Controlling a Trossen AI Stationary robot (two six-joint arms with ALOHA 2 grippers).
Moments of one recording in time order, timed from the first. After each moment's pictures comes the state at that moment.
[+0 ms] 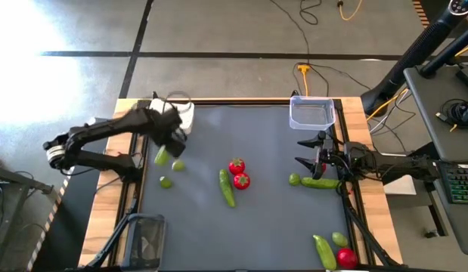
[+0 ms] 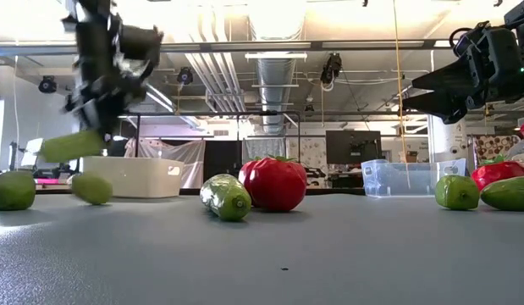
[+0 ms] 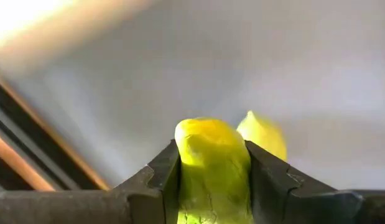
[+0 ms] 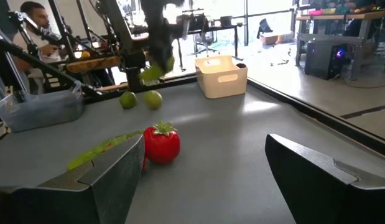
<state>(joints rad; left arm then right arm) 0.53 1.17 0.89 -1.10 -0.04 -0.39 -0.09 0.11 0.03 0.01 0.13 0.13</state>
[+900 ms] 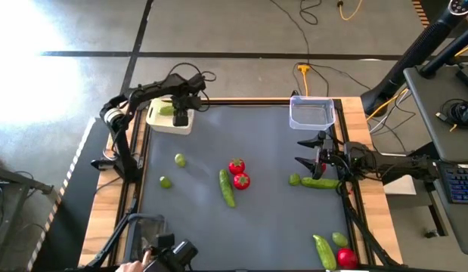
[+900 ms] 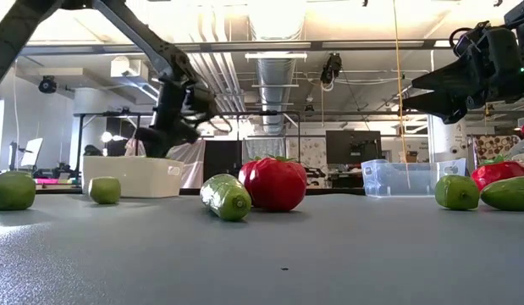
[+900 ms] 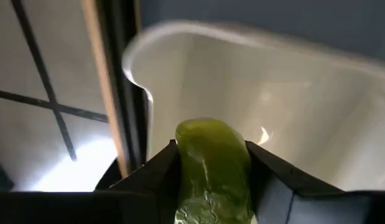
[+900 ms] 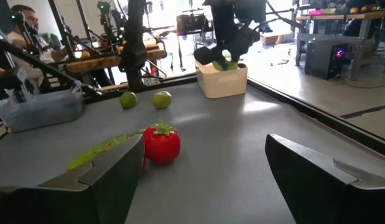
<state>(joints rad) 0.82 1.88 1.39 -1.07 -0.35 0.72 -0.09 0.11 0.03 0.01 0.13 0.13</state>
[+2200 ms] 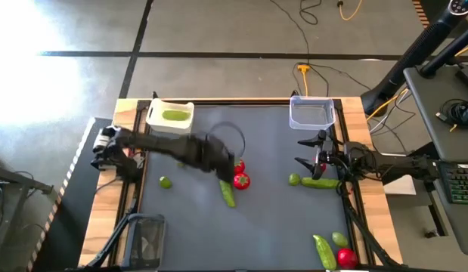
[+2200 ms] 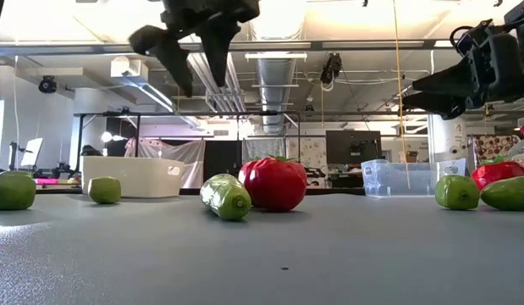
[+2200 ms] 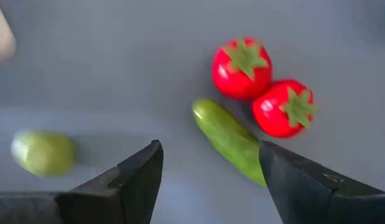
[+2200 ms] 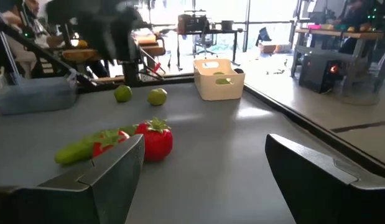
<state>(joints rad) -0.14 1.75 1.58 -1.17 -0.27 -1.21 -0.09 0.11 0.03 0.02 0.13 0.03</state>
